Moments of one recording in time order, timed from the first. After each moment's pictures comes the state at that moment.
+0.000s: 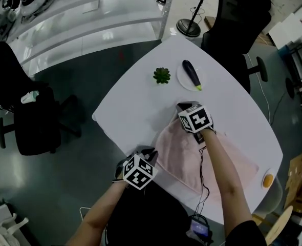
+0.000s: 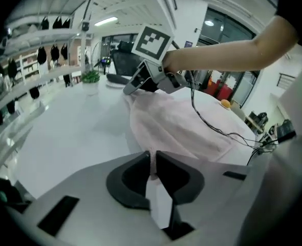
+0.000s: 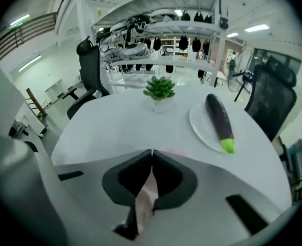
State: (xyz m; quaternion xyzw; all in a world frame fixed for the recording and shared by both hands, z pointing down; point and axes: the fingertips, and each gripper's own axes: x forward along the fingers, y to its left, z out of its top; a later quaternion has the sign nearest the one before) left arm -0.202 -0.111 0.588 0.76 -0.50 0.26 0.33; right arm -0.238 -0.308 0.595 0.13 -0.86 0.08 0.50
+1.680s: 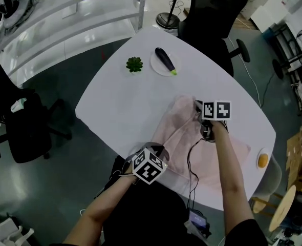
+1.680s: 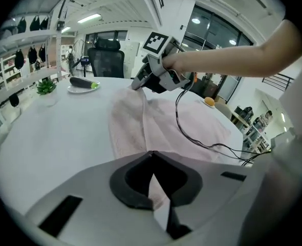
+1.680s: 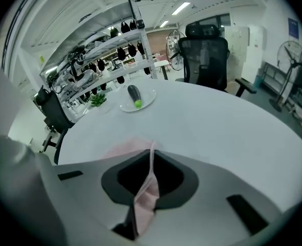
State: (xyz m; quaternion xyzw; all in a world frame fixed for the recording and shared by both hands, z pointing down) left arm -0.087 -0.127 0.570 0.80 -0.43 0.27 0.32; right arm -0.052 -0.361 0.569 0.33 -0.80 0.29 0.41
